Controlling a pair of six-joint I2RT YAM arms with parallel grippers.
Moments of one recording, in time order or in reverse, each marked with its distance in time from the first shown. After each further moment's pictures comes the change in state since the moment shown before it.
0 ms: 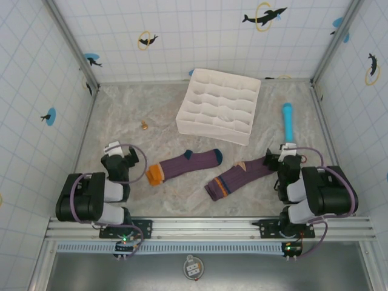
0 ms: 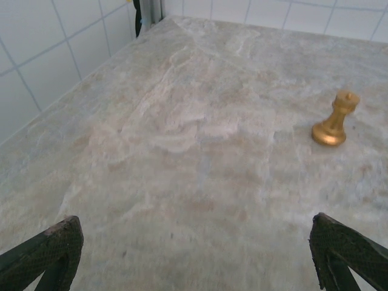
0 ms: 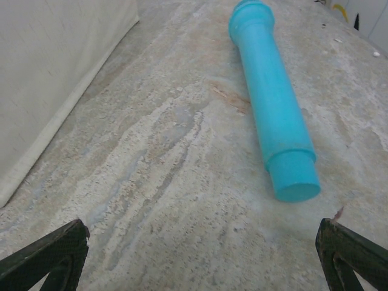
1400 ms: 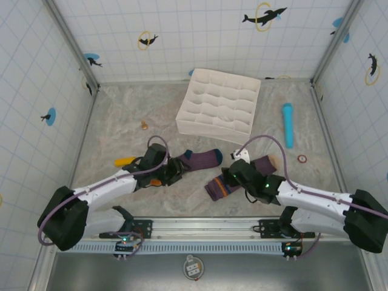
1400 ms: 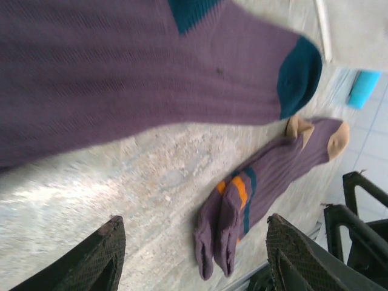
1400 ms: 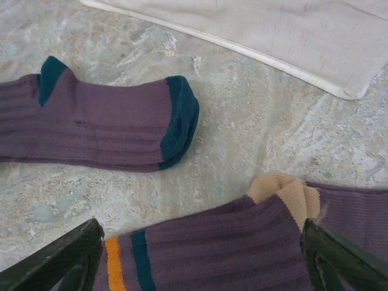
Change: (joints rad) left arm -0.681 -0.212 0.382 -1.086 0.629 -1.060; right arm 0.940 -0.430 0.401 -1.231 0.304 0.489
